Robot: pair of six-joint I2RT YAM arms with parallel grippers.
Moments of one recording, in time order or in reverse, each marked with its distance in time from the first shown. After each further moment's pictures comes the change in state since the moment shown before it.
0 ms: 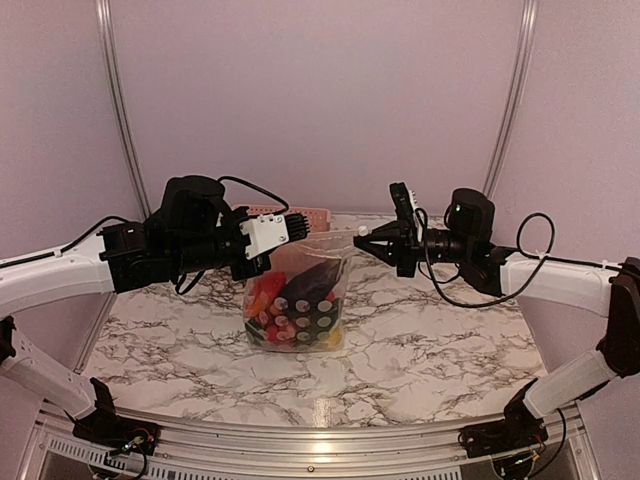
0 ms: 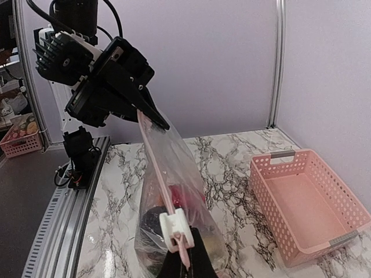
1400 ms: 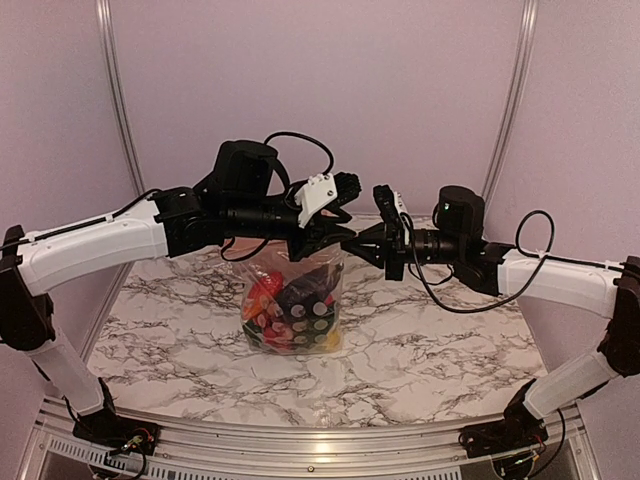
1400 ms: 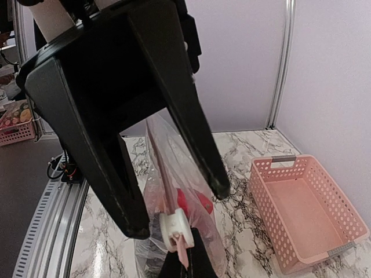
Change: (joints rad) left arm -0.003 0.295 0.365 -0.010 0.397 -0.265; right arm 0.093 -0.002 0.056 -0.109 0.103 -0.100
